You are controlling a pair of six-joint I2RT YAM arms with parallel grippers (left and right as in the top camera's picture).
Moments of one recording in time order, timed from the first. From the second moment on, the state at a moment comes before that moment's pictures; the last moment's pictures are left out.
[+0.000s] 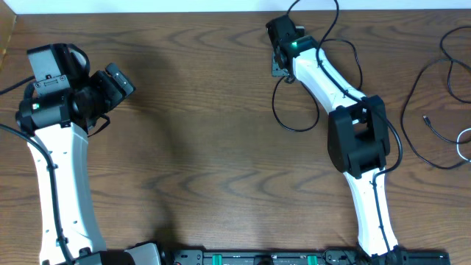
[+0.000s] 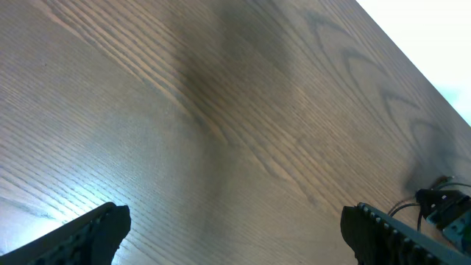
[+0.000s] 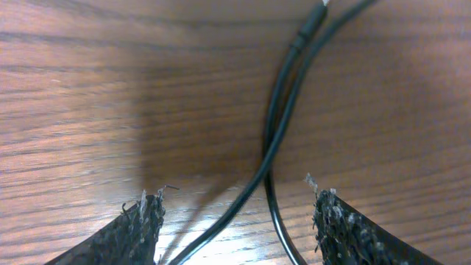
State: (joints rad) left arm 0.29 1.43 1.43 -0.98 0.18 -0.43; right arm 0.38 2.45 2.07 -0.80 0.32 0.43
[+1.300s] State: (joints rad) left arm 0.29 1.43 1.43 -0.99 0.18 -0.43; right arm 0.30 2.47 2.11 -1.08 -0.09 0.17
